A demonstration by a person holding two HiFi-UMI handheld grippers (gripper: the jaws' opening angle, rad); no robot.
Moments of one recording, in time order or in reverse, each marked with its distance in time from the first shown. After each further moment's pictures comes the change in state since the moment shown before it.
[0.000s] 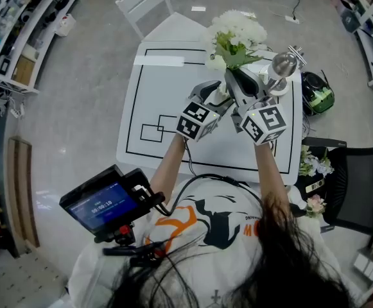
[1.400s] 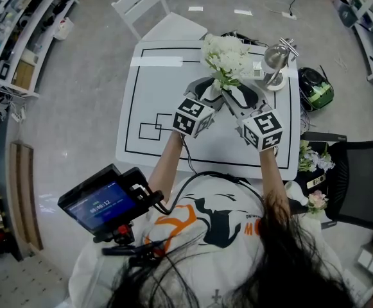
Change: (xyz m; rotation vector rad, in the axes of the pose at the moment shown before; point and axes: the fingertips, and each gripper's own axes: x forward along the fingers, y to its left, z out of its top) left arm 0.001 0.011 -0.001 -0.017 -0.007 0.019; right arm -0.033 0.000 -0.062 -0.090 0.294 0.000
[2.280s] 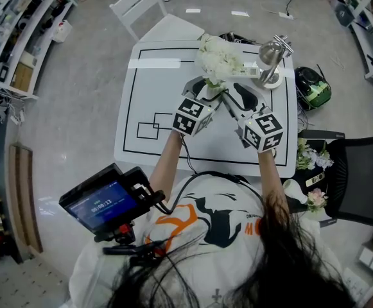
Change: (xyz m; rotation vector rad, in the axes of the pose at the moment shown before) left arm 0.001 0.003 0.004 0.055 0.004 0.029; right arm -0.010 -0.003 -0.007 0.106 -0.015 -0.009
